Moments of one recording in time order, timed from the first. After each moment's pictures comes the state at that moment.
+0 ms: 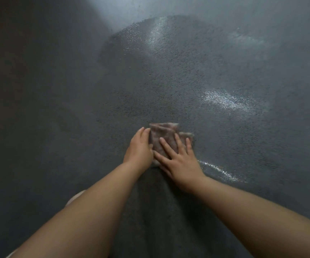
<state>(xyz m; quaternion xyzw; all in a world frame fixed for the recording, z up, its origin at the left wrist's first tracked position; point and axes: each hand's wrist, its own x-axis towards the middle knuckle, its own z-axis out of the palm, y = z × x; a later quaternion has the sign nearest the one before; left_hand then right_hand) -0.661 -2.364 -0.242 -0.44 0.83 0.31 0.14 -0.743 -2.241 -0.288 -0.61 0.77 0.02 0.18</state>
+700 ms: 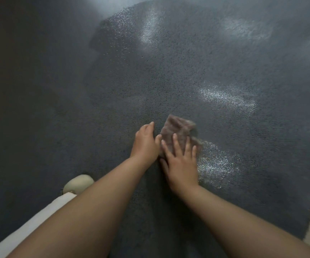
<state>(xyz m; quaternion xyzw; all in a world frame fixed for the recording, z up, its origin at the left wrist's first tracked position) -0.640 -2.314 -0.245 -0.43 0.83 0.34 0.11 -0.671 -2.193 -0.279 -0.40 0.89 -0.04 0.22</state>
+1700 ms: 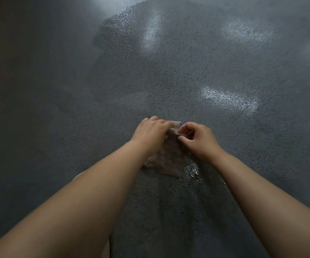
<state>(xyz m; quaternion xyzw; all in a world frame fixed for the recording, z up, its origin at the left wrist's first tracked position) -0.651 -2.328 -0.228 -0.16 0.97 0.11 0.17 -0.742 -2.198 -0.255 -0.29 0.82 -0.35 0.34</state>
